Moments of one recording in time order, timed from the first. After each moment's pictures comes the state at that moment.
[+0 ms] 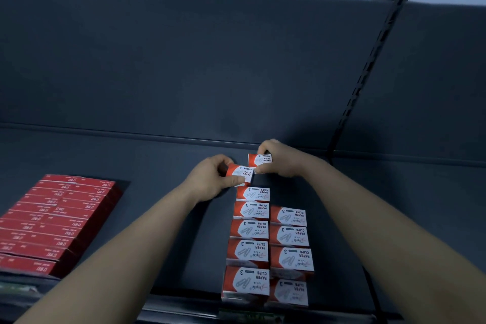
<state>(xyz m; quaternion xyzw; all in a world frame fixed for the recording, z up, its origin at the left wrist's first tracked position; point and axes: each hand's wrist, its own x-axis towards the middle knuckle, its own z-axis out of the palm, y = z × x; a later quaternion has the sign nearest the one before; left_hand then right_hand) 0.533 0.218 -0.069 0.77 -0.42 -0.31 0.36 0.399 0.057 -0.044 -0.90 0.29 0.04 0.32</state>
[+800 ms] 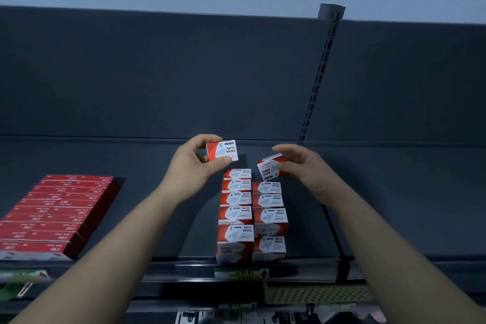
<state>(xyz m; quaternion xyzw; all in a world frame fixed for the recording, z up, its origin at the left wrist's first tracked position) 0.479 0.283 -0.003 0.70 -0.43 -0.23 0.53 0.281 0.141 -0.015 -0.68 0.33 -0.25 0.60</state>
